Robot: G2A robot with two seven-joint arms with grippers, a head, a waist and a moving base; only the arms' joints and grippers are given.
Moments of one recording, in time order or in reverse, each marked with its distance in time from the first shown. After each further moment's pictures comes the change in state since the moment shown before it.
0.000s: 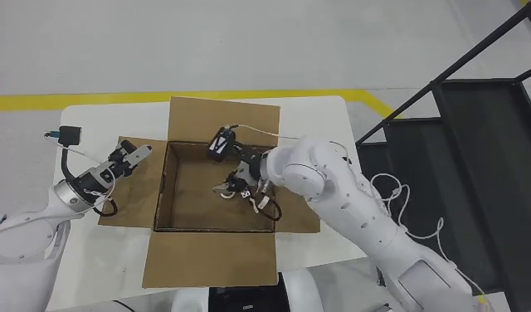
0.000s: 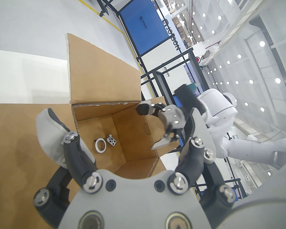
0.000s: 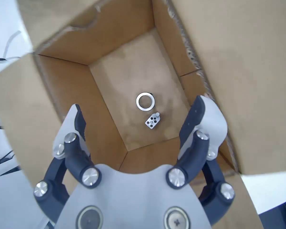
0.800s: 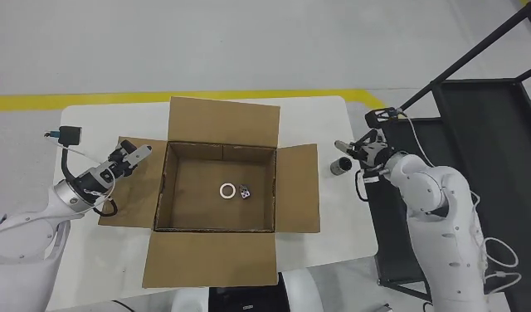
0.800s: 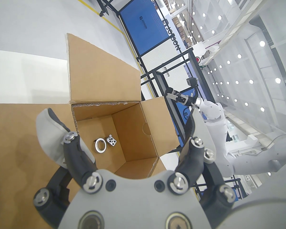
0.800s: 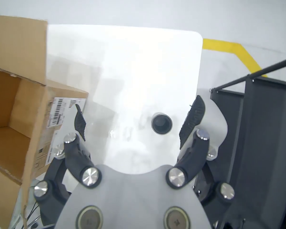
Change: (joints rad) left arm 0.000 0.000 0.000 0.000 0.000 0.000 0.000; right arm -0.448 0.087 0.694 -0.041 -0.109 0.166 -0.225
